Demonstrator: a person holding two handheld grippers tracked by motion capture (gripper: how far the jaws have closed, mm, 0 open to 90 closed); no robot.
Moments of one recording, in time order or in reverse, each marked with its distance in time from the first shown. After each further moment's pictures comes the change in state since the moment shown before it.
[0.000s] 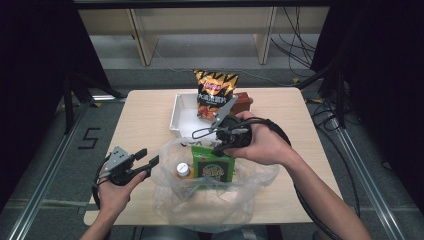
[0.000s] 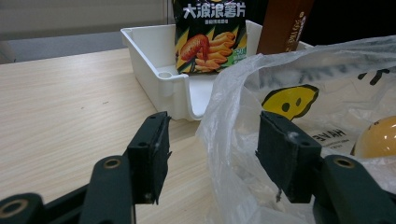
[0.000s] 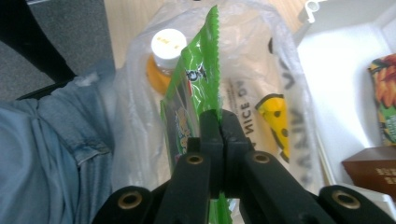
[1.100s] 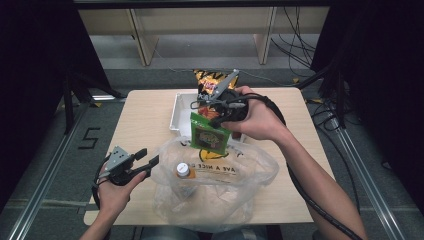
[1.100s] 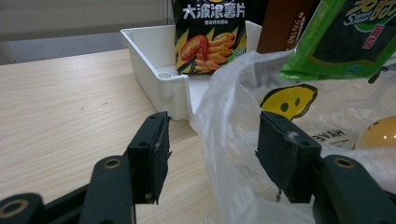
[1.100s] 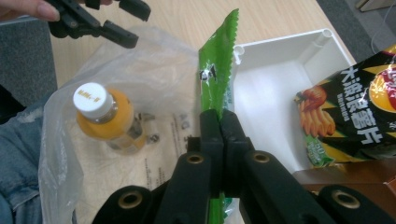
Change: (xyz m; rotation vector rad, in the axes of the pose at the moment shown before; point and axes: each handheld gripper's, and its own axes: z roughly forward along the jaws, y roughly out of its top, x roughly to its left) left arm 0.000 0.000 0.000 -0.001 -0.003 0.001; right arm -0.045 0.027 -0.012 -0.102 -0.126 -0.011
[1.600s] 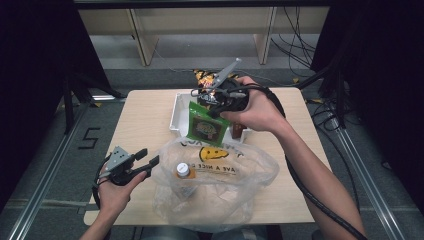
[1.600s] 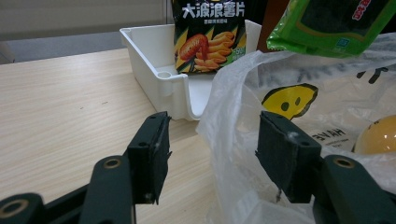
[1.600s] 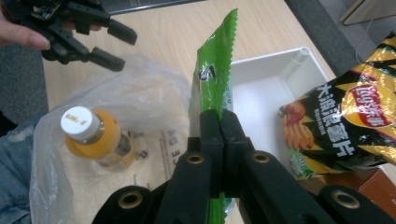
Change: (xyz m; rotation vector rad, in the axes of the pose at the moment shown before) left arm 0.000 -0.001 0.001 0.001 -0.005 -0.003; right arm -0.011 0.011 -0.009 -0.051 -0.031 0.037
